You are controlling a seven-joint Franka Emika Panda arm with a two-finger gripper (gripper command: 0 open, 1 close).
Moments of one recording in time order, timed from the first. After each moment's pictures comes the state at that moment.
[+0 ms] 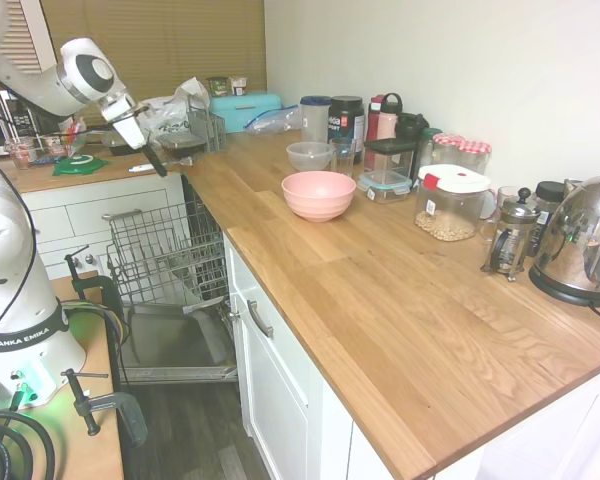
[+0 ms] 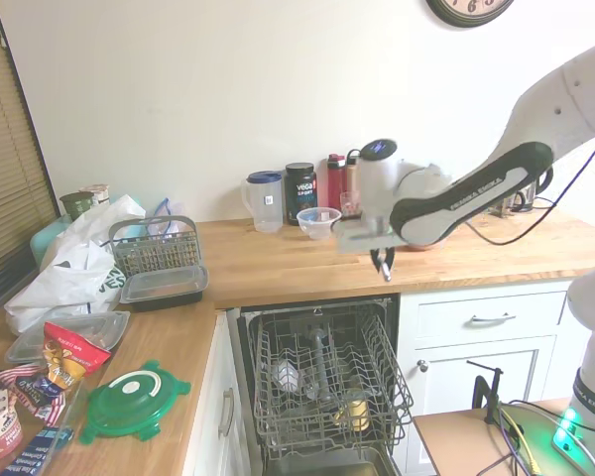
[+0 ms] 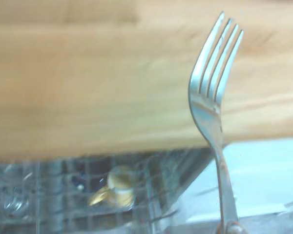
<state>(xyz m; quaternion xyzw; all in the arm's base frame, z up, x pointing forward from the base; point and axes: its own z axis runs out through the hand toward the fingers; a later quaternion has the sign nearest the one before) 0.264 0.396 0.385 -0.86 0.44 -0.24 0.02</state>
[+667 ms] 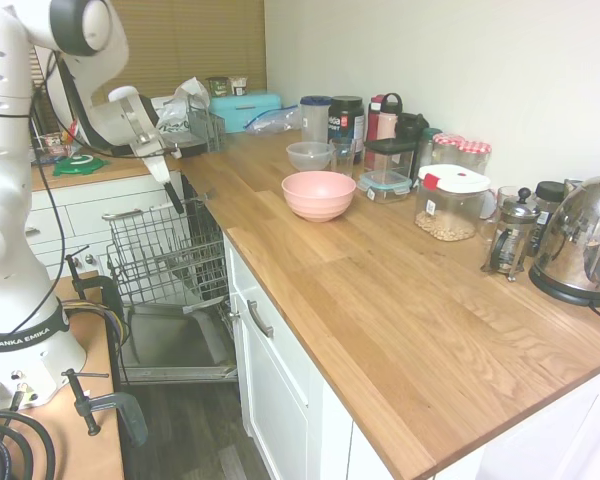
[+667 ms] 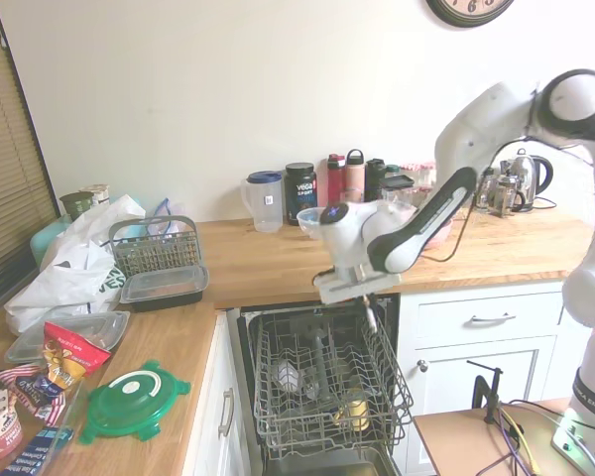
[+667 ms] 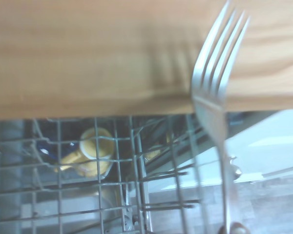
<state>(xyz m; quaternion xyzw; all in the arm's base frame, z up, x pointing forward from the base) 0.327 0.424 0.247 -0.88 0.43 -0.20 -0.08</state>
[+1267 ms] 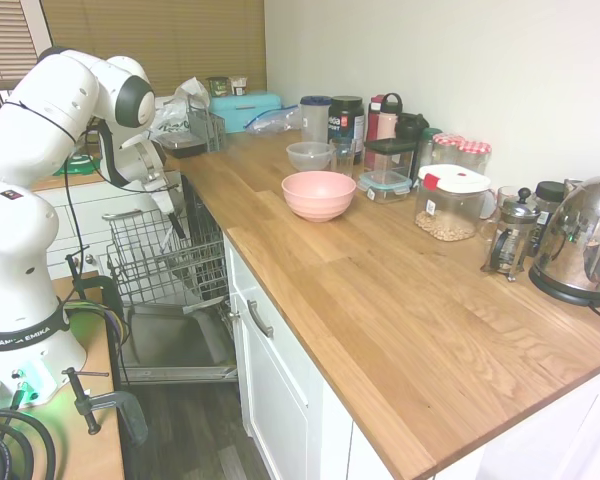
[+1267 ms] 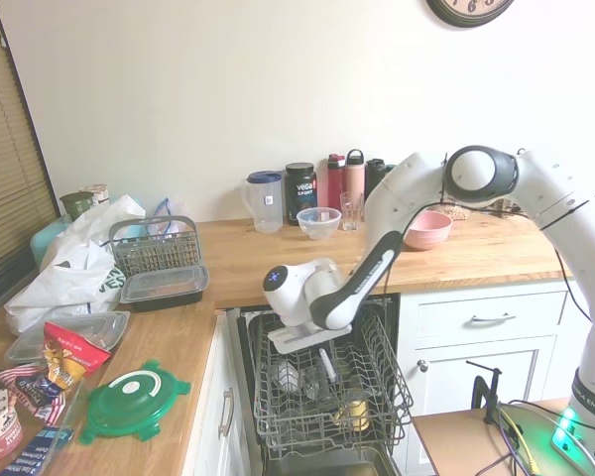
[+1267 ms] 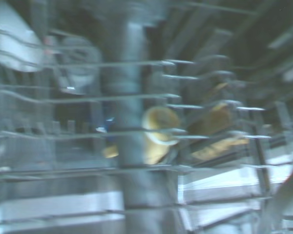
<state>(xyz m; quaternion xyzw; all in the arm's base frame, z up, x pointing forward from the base) 0.352 0.555 0.135 -0.88 0.43 -0.20 -0.09</state>
